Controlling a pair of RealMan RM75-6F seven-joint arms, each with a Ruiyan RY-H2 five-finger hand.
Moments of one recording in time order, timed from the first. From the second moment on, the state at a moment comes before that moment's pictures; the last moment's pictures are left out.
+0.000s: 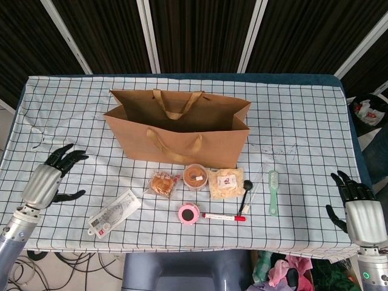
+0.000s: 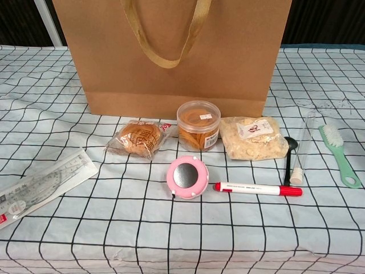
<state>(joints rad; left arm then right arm) -0.43 -1.21 0.08 -1.46 1.58 1.47 -0.26 0.06 -1.23 0.09 -1.49 -1.60 1.64 -0.14</state>
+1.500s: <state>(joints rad) -0.73 -1.73 -0.14 -1.28 1.34 0.88 0.17 0.06 -1.21 0.10 -1.50 -1.59 1.63 -0.09</state>
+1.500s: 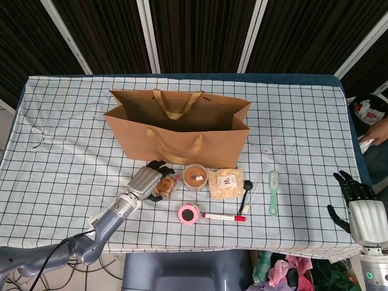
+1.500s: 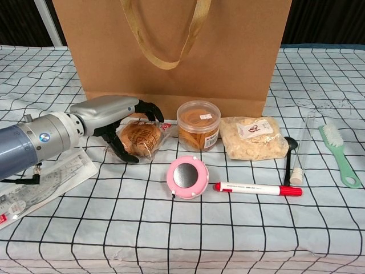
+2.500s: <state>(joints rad) -0.67 -1.41 -0.14 -1.79 1.77 1.34 0.12 0.06 -1.21 0.10 -1.51 -1.58 1.63 -0.09</state>
